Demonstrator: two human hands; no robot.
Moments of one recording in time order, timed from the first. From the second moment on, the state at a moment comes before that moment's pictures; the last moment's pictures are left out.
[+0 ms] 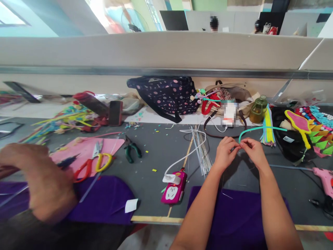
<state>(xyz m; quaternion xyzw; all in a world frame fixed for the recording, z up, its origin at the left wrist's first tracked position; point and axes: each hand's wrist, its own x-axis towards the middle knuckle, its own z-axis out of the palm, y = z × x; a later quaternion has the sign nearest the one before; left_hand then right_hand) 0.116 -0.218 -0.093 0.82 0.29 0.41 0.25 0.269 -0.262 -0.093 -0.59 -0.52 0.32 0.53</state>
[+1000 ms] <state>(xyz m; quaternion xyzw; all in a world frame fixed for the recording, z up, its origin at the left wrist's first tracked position) 0.118 -0.219 -0.101 0.80 0.30 0.41 0.32 0.276 -0.268 -0.088 -0.60 -0.59 0.27 0.46</state>
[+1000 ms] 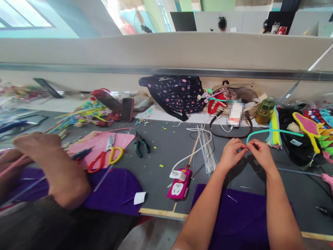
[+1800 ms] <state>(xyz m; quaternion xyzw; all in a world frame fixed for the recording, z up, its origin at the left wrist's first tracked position) 0.114 -0.218 -0.098 0.79 0.32 0.39 0.35 0.279 -0.270 -0.090 -0.61 -0.61 0.27 0.43</state>
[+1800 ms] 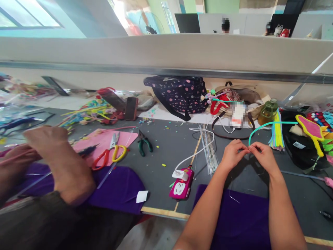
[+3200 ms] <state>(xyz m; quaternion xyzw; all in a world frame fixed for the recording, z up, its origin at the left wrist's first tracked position) 0.113 -0.216 -0.097 0.76 0.32 0.42 0.36 0.286 -0.272 -0.089 -0.60 -0.58 0.32 0.45</state>
